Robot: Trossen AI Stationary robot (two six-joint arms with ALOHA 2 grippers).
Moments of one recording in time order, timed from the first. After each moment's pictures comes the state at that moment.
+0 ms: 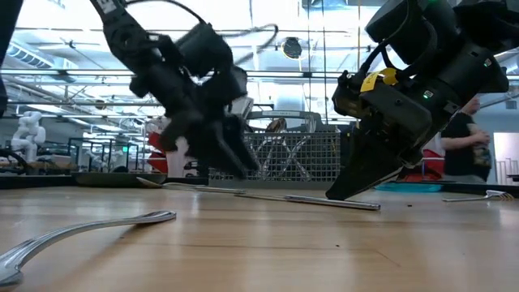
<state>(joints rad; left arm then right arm) 0.07 1.75 0.79 0.20 0.15 0.41 0.35 1.81 0.68 0.19 0.31 0.72</state>
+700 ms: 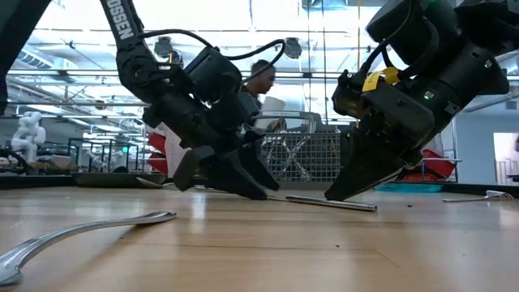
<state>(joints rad) 0.09 2.02 0.80 0.42 0.22 0.61 0.35 1.81 0.67 0.22 0.30 0.69</state>
